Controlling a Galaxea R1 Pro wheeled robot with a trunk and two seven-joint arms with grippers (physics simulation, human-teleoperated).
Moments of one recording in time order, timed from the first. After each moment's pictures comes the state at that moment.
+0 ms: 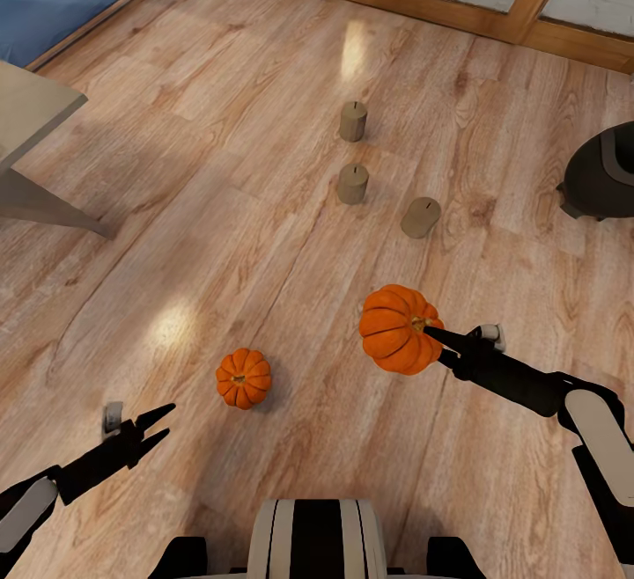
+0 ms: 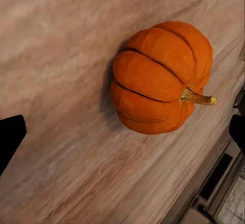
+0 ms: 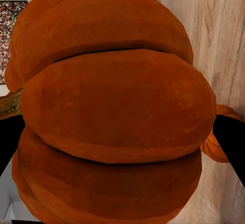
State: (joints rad) left arm -0.43 0.45 -0.03 -0.69 1.11 0.62 -0.81; right arm -0.43 -0.32 -0.11 -1.55 -1.19 1.04 0.62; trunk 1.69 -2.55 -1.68
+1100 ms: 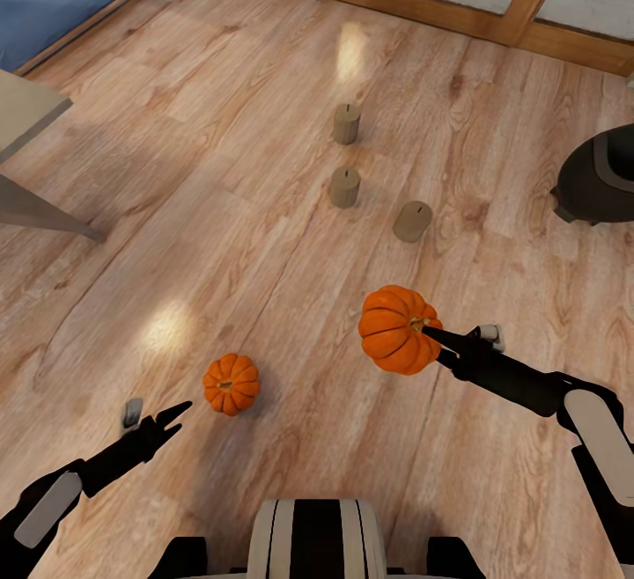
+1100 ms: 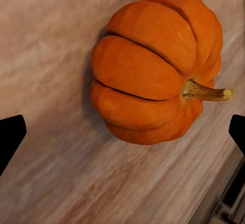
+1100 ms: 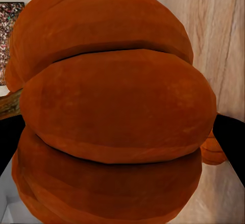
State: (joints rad) left arm -0.43 0.39 -0.04 -0.74 1.06 0.52 -0.72; right arm -0.43 -0.32 -0.11 -1.55 -1.19 1.04 0.61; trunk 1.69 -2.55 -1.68
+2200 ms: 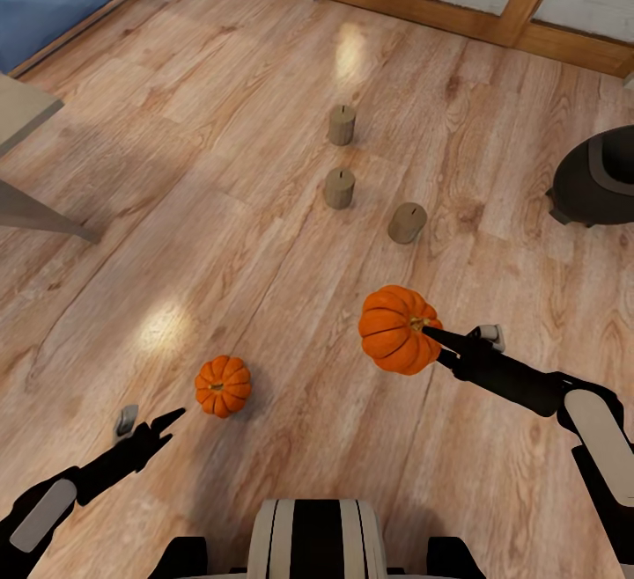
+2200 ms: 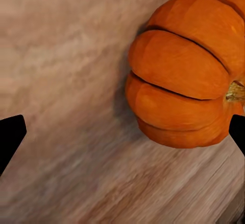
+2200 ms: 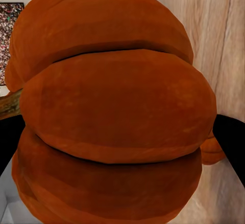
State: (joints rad) left arm -0.43 0.39 -0.02 -0.69 1.06 0.51 -0.64; right arm -0.43 -0.32 -0.11 -1.55 -1.19 1.04 0.60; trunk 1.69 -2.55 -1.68
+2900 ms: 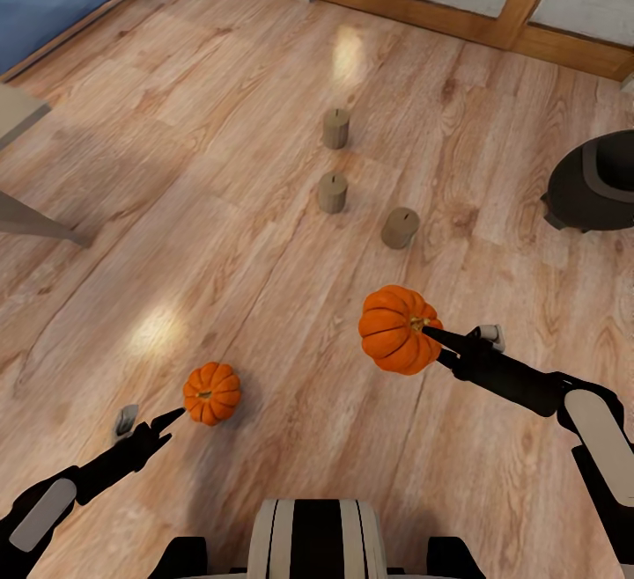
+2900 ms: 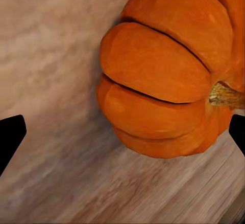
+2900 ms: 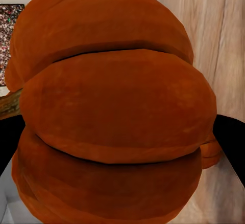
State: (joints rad) left arm -0.43 0.39 -0.02 -0.69 1.06 0.51 -0.63; right arm -0.43 -0.32 -0.11 -1.55 -1.19 1.04 0.60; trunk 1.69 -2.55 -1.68
